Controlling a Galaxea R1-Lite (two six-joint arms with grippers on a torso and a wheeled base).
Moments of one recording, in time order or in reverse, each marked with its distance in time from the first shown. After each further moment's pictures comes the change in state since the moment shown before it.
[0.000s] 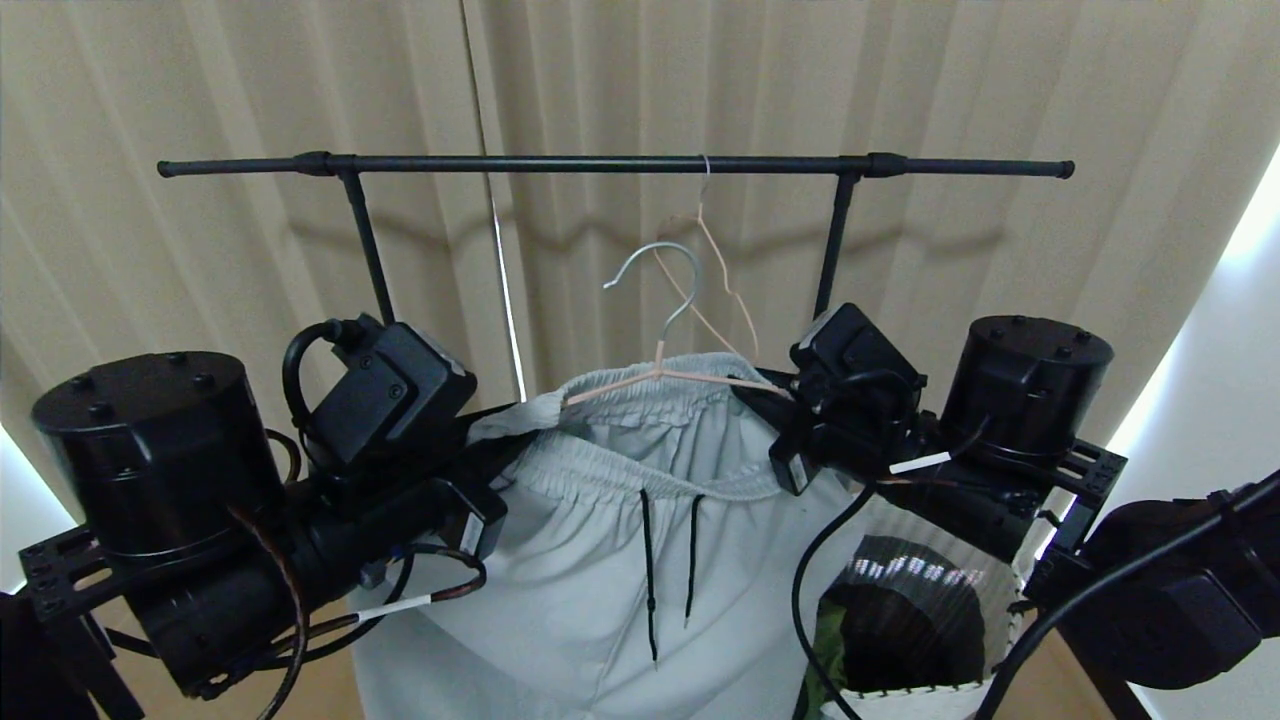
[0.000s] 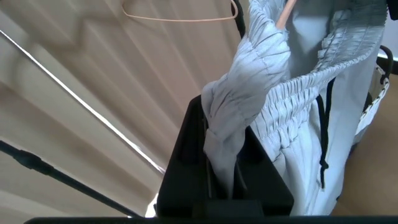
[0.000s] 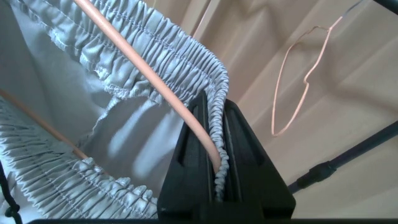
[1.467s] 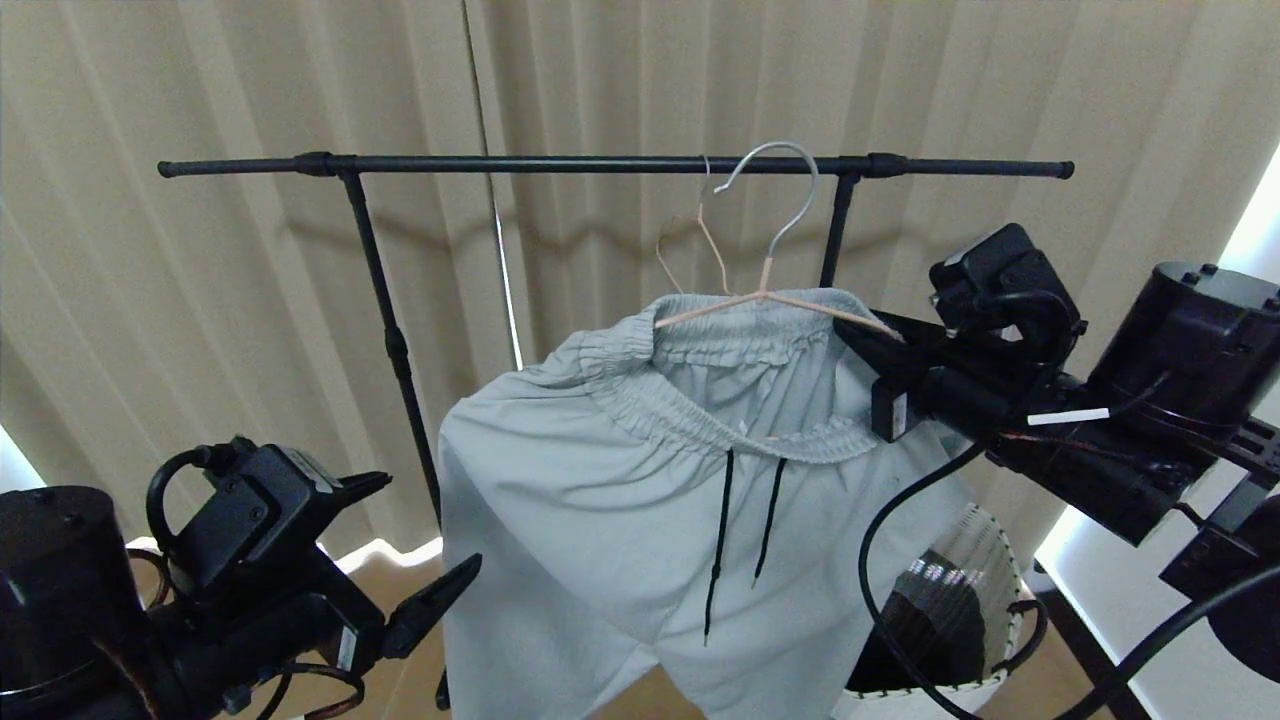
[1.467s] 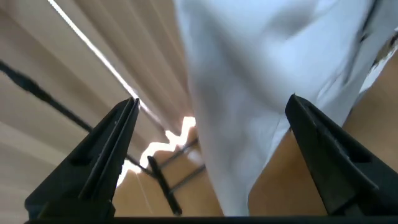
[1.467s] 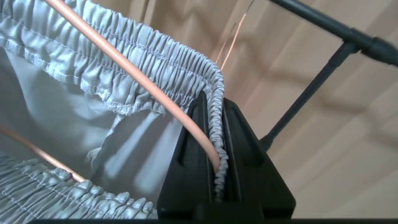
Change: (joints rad) left arm 0.167 -0.116 0.315 -0.060 -0.098 -0.055; right arm -0.077 -0.182 0.060 0.009 -0.087 0.061
